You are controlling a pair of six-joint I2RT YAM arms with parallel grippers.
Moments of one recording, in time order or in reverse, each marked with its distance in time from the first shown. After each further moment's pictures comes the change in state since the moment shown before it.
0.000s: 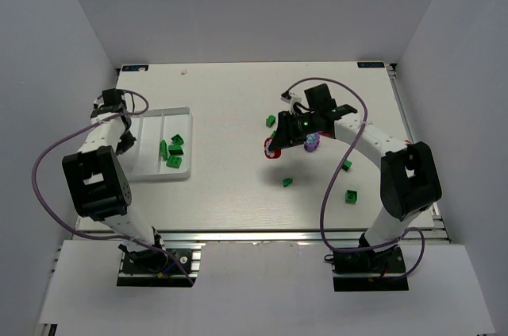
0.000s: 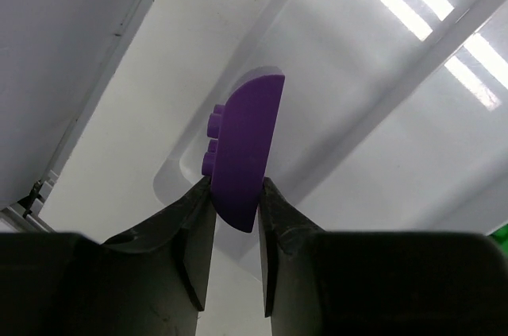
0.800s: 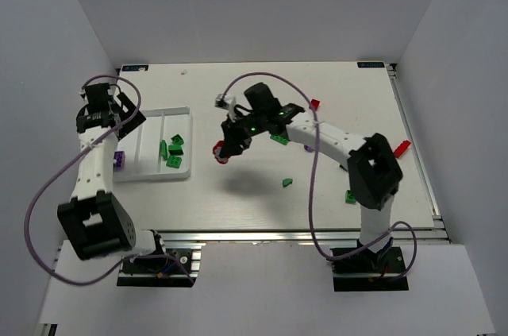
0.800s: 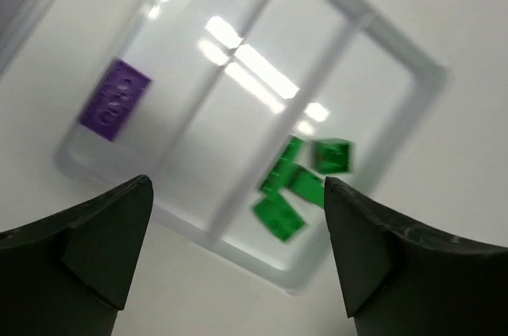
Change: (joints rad) left arm 0.007 -0.238 -0.016 0.023 0.277 -0.125; right arm 0.310 0.158 0.285 0.058 0.000 -0.274
